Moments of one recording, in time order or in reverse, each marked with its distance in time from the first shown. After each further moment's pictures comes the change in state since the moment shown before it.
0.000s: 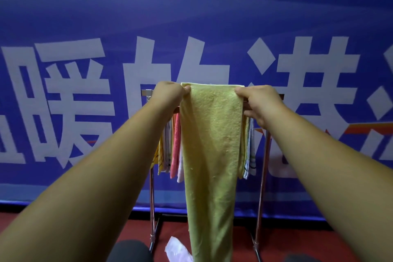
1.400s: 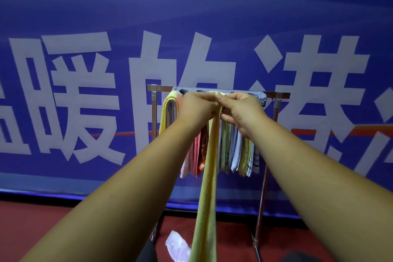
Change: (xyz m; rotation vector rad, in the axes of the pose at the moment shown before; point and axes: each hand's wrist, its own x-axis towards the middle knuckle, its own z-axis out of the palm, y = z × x) left_hand -0.054 -0.025 0.037 -0.116 -0.224 0.116; right_hand -0.024 0.028 0.053 0.169 -0.172 0.024
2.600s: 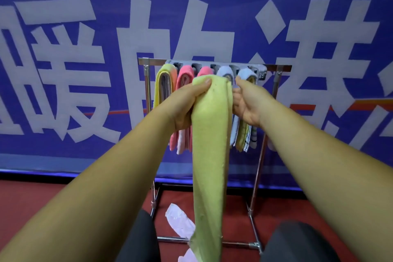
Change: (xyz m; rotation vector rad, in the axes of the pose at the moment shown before) left_hand -0.020 -0.043 -0.023 -0.281 -0.370 -0.239; right_hand 0.002 0.035 -0.030 0.126 -0.071 0.310
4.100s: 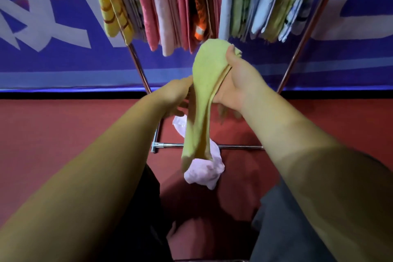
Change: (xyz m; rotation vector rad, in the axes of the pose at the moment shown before) left_hand 0.105 -0.338 -0.089 0.360 0.089 -0.686; right_hand 0.114 0.293 -0.048 0.495 0.023 0.551
